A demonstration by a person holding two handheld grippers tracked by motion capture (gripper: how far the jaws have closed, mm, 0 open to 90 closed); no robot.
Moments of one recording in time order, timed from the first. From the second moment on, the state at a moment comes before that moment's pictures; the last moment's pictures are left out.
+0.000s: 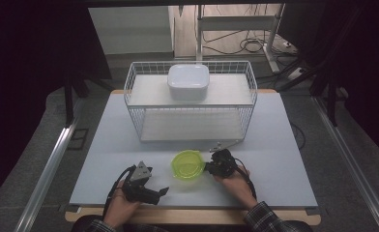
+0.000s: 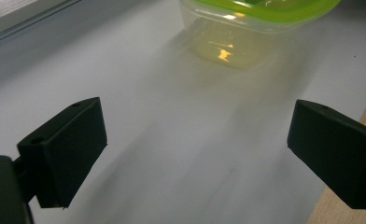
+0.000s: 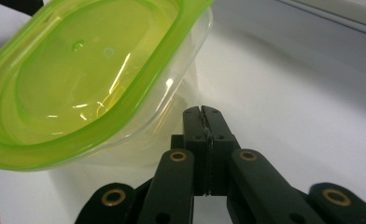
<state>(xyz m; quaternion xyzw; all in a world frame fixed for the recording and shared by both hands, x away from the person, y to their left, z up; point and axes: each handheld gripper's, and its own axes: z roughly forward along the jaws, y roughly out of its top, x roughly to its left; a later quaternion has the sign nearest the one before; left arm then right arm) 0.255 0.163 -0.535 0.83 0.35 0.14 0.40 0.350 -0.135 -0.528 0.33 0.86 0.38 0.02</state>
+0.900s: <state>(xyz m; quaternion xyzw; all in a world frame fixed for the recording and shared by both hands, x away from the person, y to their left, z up) 0.242 0.171 -0.515 0.83 0.35 0.17 0.40 0.330 -0.187 -0.492 0.33 0.84 0.41 0.13</state>
